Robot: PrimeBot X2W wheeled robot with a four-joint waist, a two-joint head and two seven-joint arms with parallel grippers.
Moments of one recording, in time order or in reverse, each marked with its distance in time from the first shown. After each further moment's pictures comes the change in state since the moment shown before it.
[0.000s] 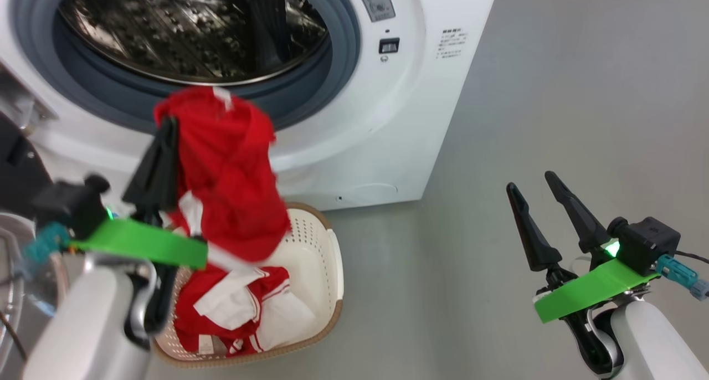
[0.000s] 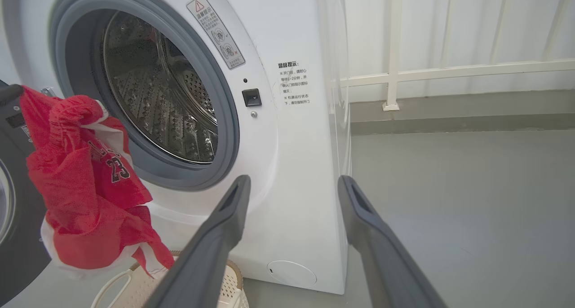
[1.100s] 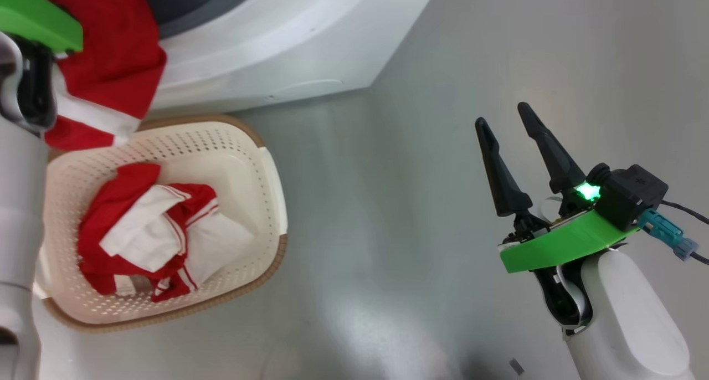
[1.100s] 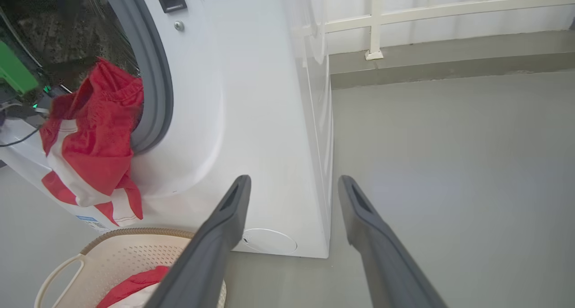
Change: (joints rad) left arm -0.744 -0.003 0.050 0.708 0.002 -0.088 -0.011; right arm -0.149 0.104 0.003 -0.057 -0.062 0.000 0.000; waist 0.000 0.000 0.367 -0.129
